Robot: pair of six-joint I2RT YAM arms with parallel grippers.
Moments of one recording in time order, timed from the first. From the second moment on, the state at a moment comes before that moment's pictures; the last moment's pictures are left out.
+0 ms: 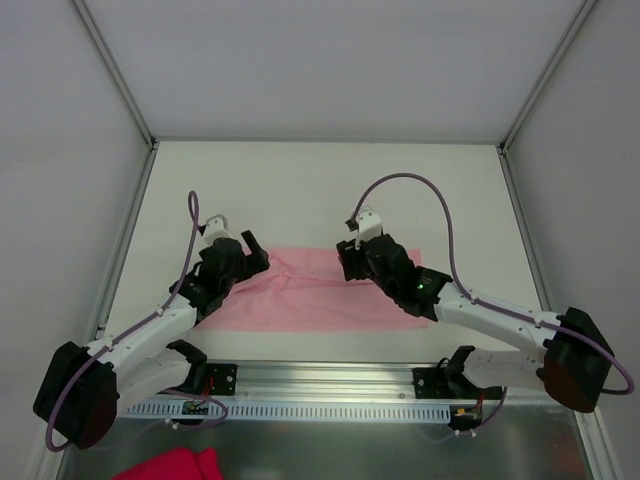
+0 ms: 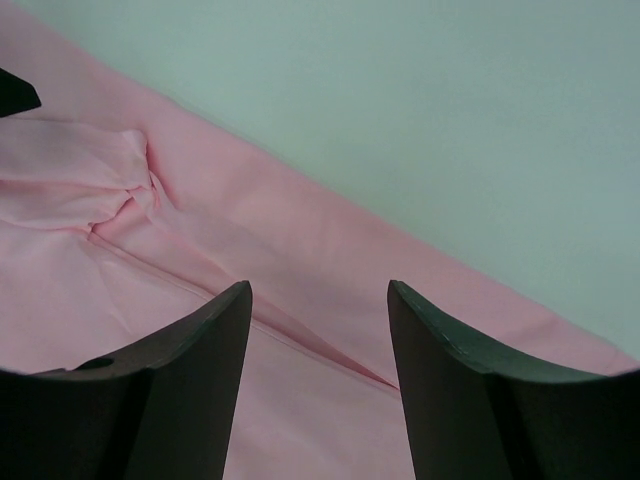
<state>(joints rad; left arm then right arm) -0.51 0.98 0.44 -0.09 -0.33 -0.74 0.94 1.21 0.73 -0.01 0.34 0.17</state>
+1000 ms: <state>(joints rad) -0.61 0.92 0.37 -0.28 -0.48 -0.89 0.94 1.19 0.69 0.00 0.42 0.17</state>
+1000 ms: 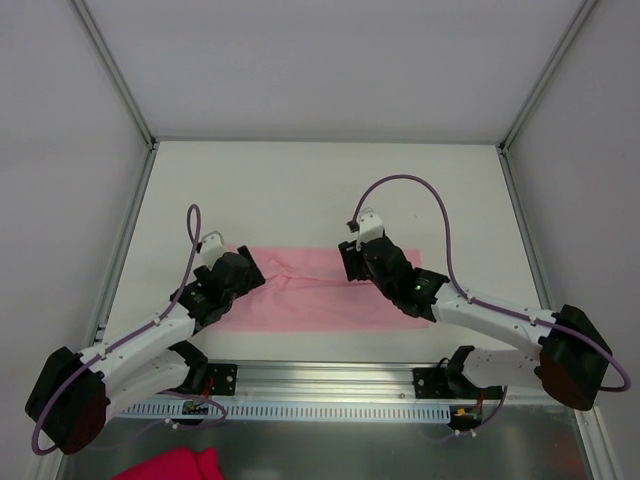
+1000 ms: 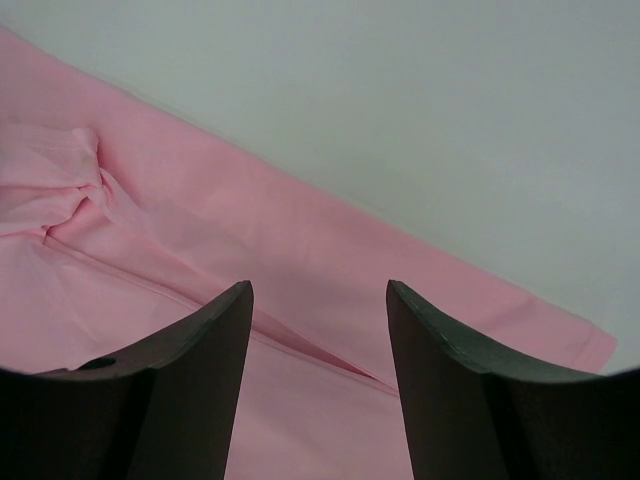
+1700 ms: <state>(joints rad) -0.66 0.97 0.45 -0.50 -0.63 -1.01 0.94 1.24 0.70 0.00 0.41 0.17</state>
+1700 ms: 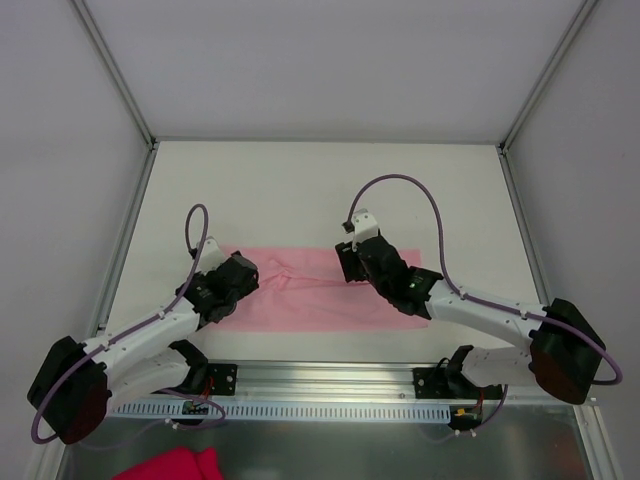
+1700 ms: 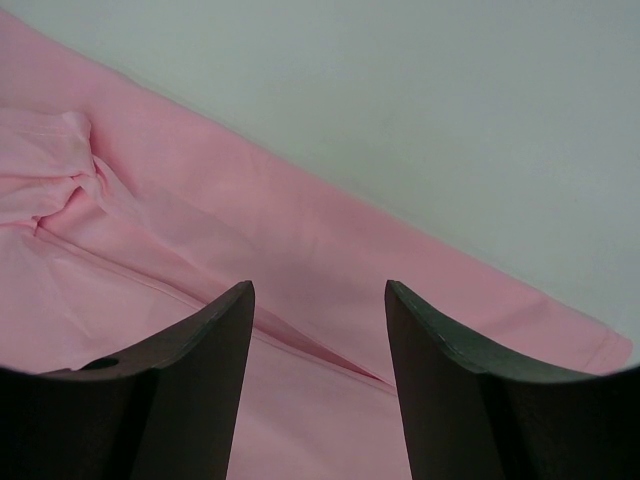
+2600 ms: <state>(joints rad) -0.66 1.19 0.49 -0.54 -0.70 -1.16 0.94 1.26 0.70 0.00 0.40 0.17</state>
